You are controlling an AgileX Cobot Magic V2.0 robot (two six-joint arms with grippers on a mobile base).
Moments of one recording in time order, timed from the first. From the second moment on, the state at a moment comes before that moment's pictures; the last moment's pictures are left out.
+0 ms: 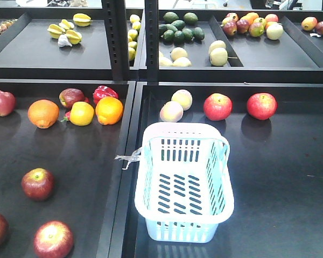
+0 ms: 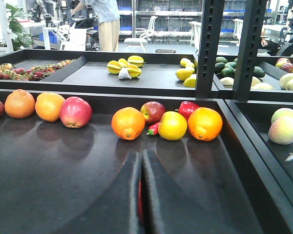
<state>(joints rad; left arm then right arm) 0.09 -0.01 0.02 0.00 0.13 -0.08 -0.01 -0.01 0.03 -0.12 0.18 0.28</state>
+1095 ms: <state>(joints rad) 0.09 -0.01 0.02 -0.52 0.11 -0.54 -0.01 -0.01 0.03 -0.12 0.18 0.28</state>
